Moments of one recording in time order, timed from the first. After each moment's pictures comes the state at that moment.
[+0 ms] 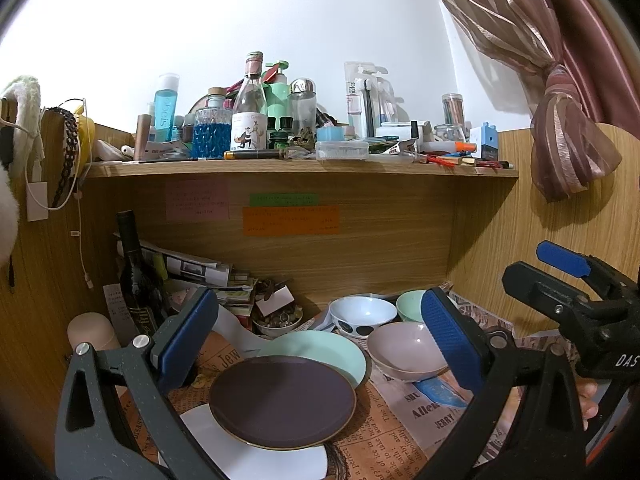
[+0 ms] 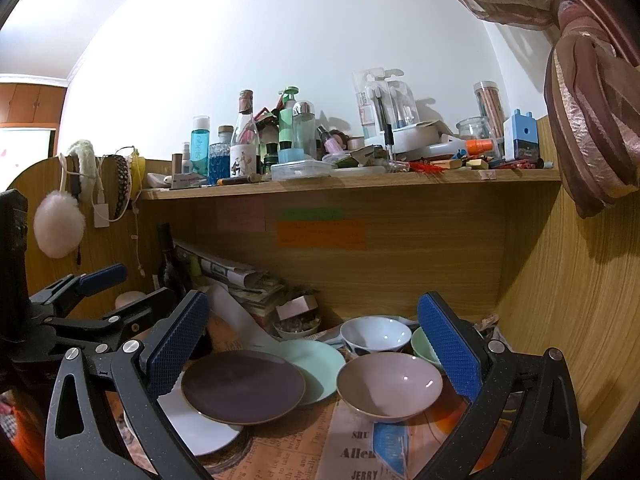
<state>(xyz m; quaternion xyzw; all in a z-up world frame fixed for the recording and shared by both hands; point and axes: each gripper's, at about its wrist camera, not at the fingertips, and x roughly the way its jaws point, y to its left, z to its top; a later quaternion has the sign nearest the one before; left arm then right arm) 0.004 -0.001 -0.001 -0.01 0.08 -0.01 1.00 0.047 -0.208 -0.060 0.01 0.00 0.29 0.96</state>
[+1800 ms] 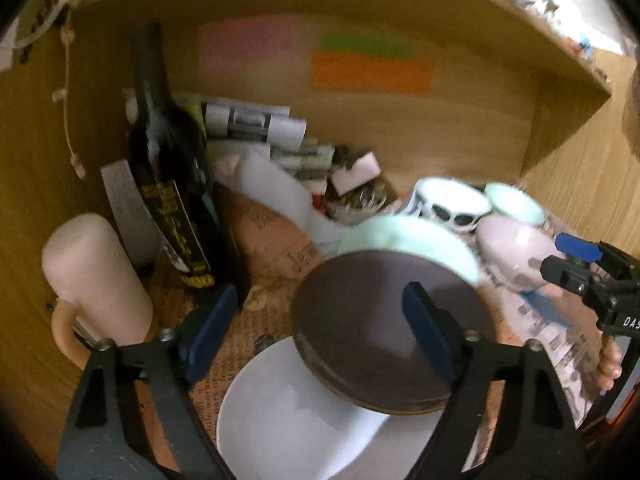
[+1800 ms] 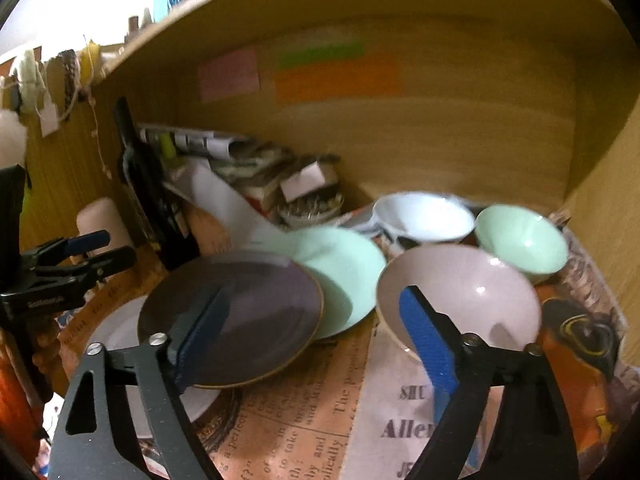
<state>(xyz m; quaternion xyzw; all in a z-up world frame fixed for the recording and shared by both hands) 0.107 0.119 -0.105 -0.02 0.30 0.02 0.95 0.168 -0.129 -0.146 -0.02 0.22 0.33 0.92</state>
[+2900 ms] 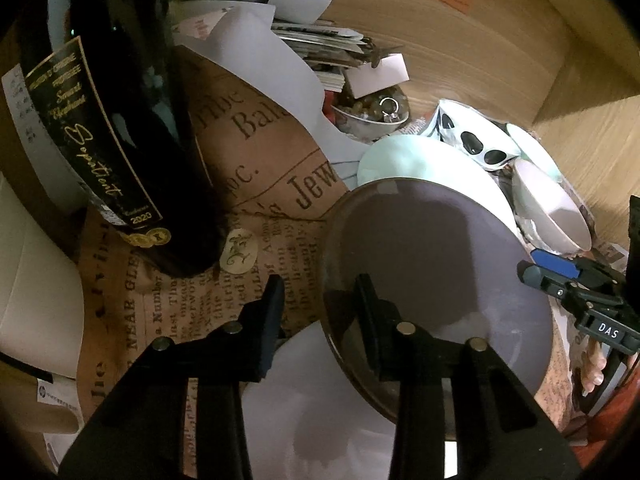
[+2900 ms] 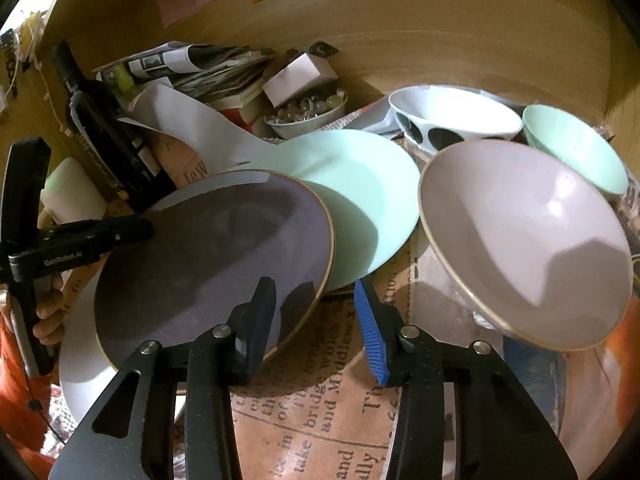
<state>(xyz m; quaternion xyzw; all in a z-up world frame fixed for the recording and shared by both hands) 0.183 0.157 -0.165 -0.06 0.44 -0.05 0.89 0.214 -0.095 -0.194 -0.01 0.36 0.33 0.87</state>
